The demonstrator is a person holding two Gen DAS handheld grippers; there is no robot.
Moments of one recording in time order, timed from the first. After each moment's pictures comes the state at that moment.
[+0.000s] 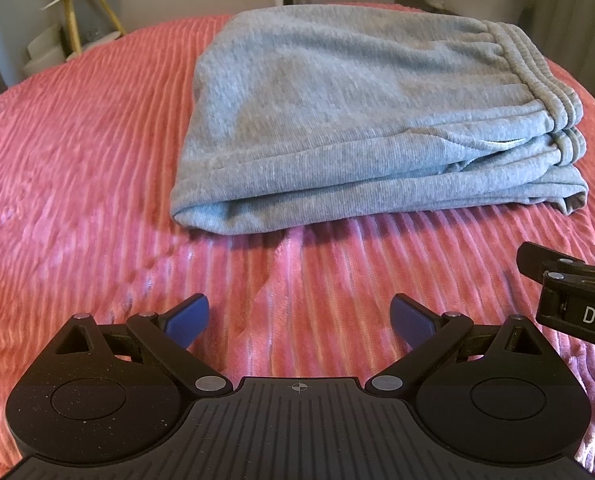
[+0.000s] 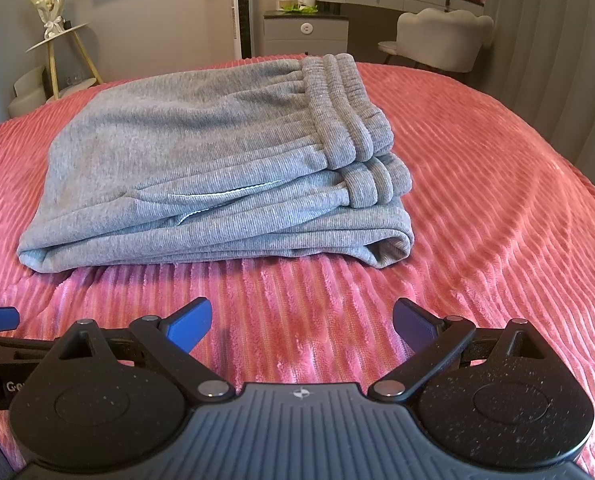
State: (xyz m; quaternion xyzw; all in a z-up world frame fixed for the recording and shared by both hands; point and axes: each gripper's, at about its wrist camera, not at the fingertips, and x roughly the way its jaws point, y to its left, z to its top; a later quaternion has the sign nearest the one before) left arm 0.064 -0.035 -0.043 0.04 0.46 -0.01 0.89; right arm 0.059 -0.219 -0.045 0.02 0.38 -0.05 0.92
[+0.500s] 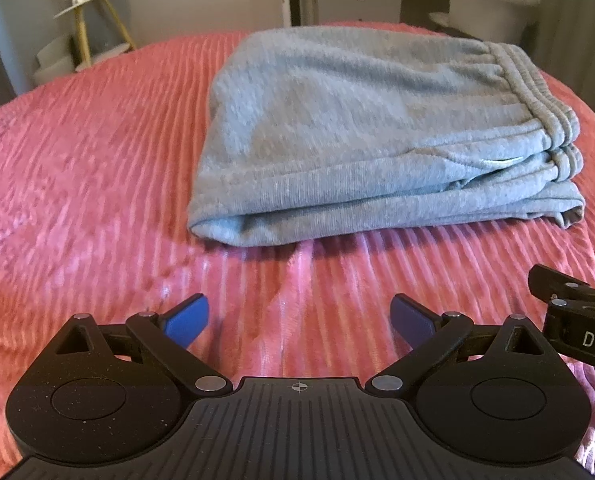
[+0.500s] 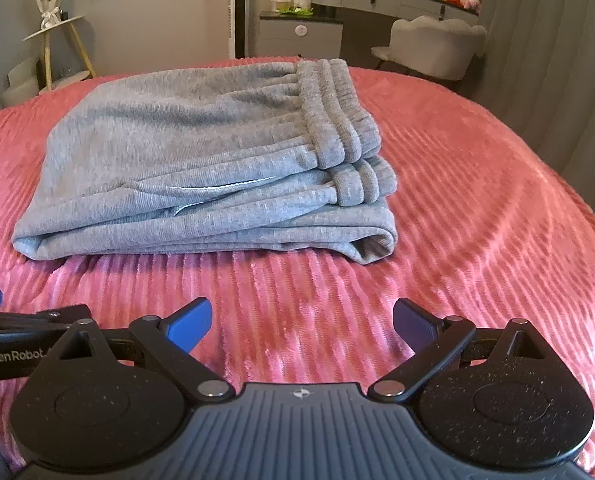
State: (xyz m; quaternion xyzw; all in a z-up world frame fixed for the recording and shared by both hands) left arm 0.052 -0.028 -0.031 0.03 0.43 0.00 0.90; right arm 0.048 -0.215 -0.039 0.00 0.38 -0.07 0.92
